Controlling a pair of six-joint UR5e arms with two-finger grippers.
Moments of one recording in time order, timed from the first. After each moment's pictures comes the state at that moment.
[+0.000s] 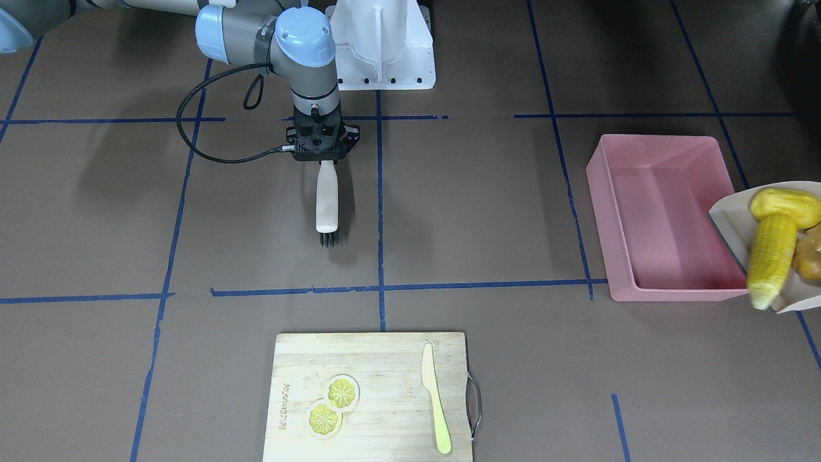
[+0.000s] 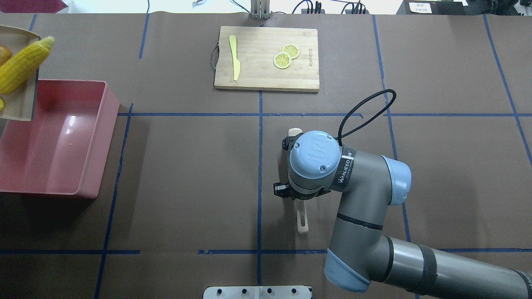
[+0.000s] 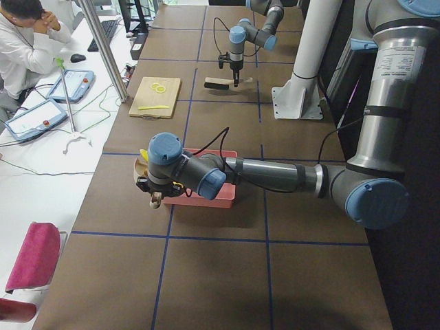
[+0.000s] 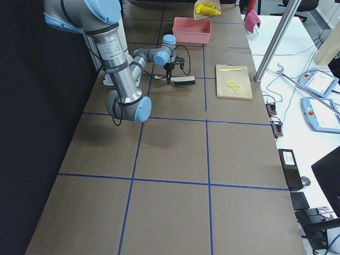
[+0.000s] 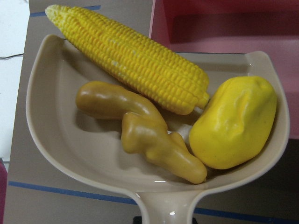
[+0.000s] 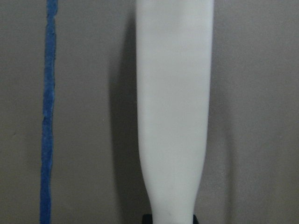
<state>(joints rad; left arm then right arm) -1.53 -1.68 -1.55 -1.98 -2.39 1.27 0.40 -0.99 1.77 -1.65 1.85 1.24</state>
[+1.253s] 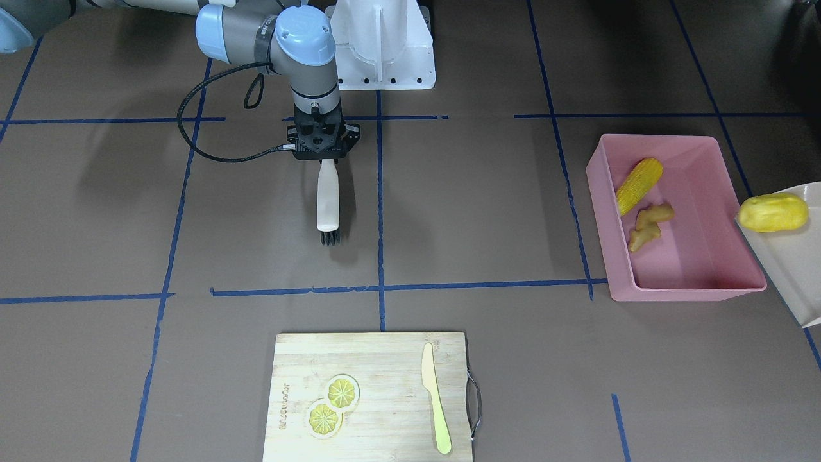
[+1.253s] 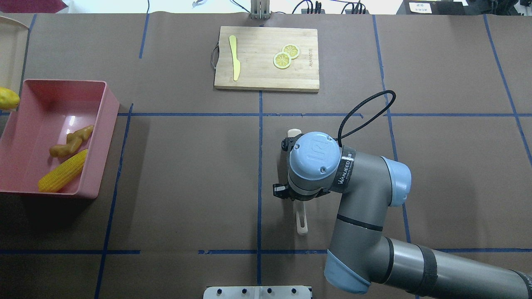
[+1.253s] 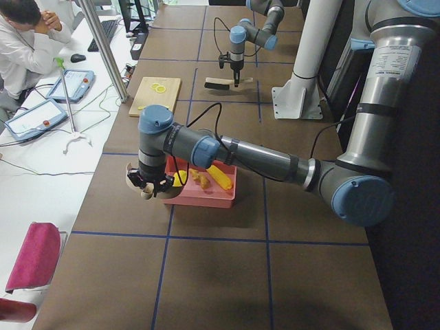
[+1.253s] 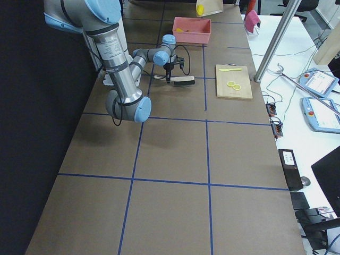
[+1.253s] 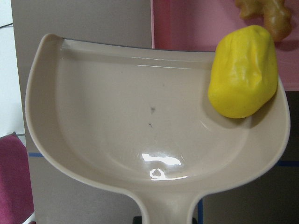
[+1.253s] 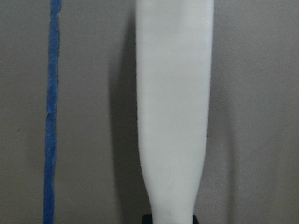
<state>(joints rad) -1.52 -1.75 -1.69 -1.64 -2.18 1.32 0.40 -0.99 1.78 -1.65 1.85 1.24</state>
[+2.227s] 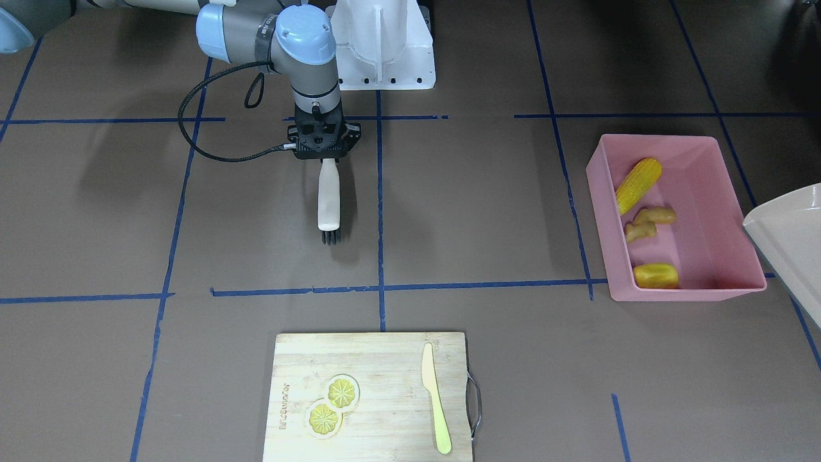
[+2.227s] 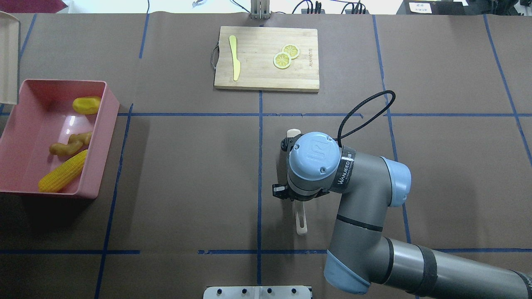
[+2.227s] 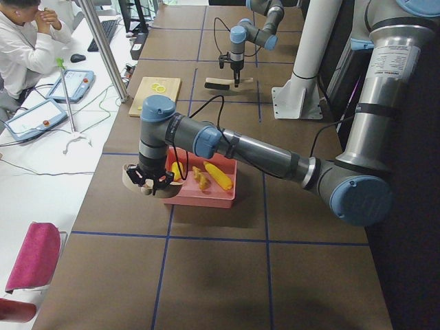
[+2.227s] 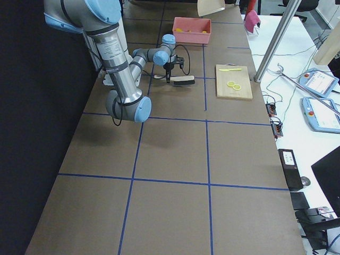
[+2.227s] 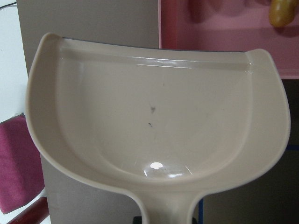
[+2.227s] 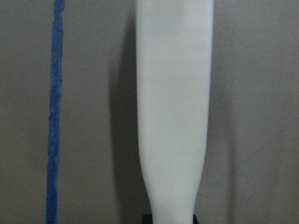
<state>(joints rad) -1.52 -1.74 -1.72 -1.63 -2.15 1.16 0.39 -0.99 1.78 -1.64 1.85 1.24</state>
